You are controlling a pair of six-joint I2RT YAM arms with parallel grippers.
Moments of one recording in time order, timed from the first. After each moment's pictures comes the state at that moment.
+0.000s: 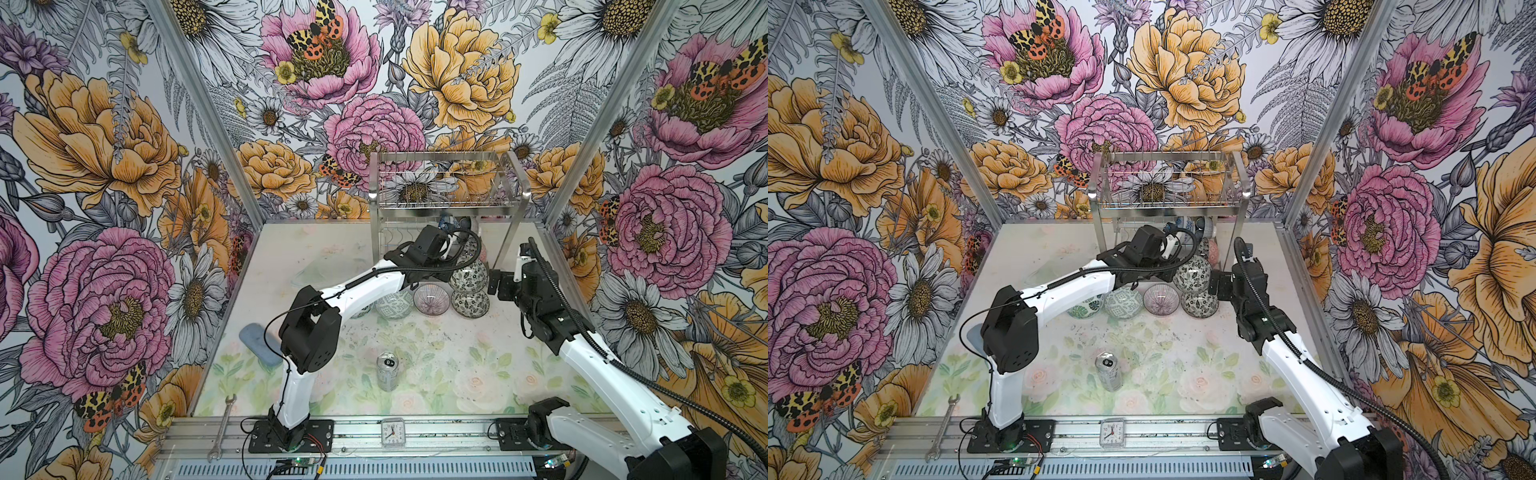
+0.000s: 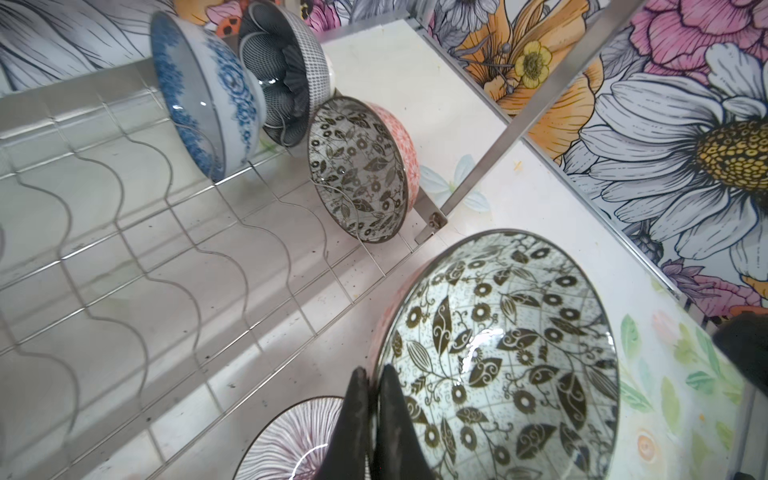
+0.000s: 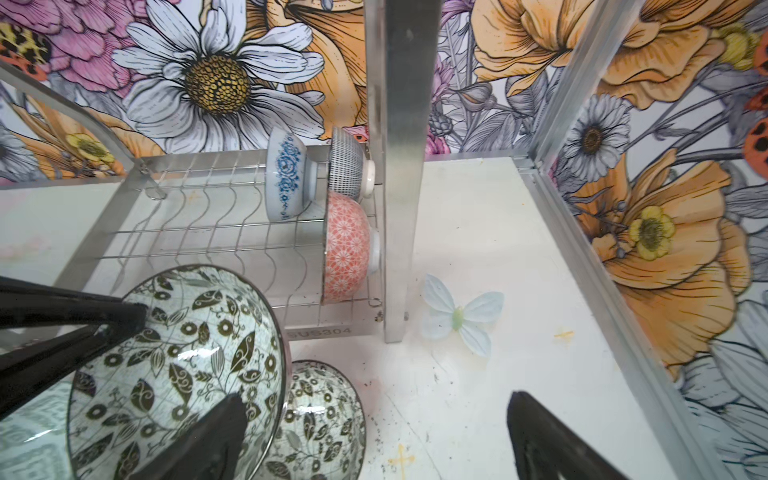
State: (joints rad) left arm -0.78 1.96 1.67 -0.33 0.05 -0.24; right arm 0.27 1.00 0.79 -0.31 0.23 0.21
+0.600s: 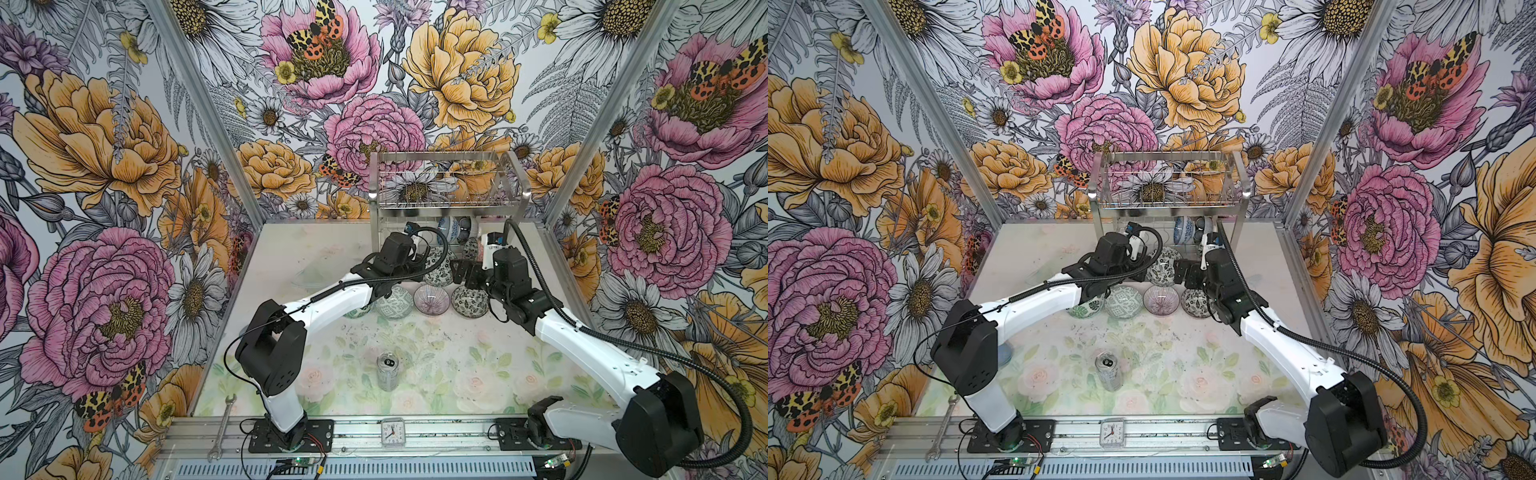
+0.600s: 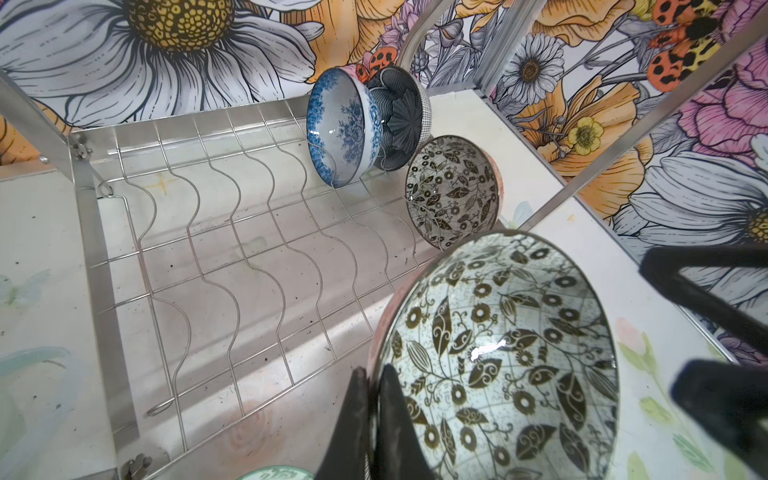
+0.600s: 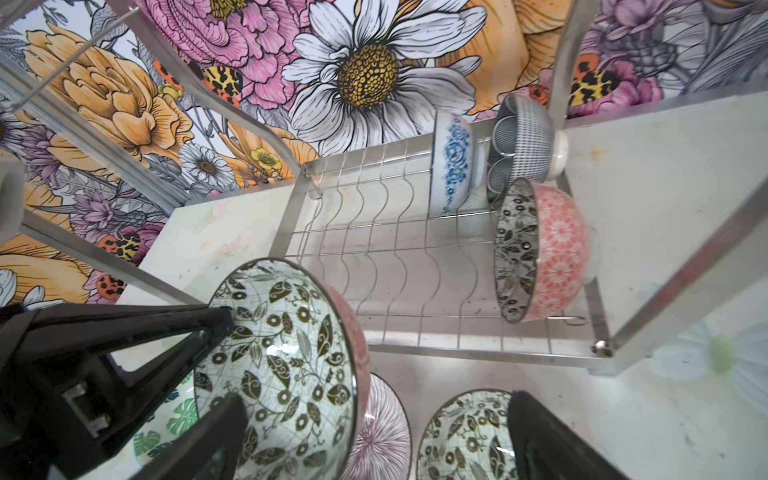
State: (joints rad) left arm -0.70 1.72 1.32 -0.10 -0.03 -0.28; right arm 0.41 1.26 0.90 -0.14 0.02 0.45
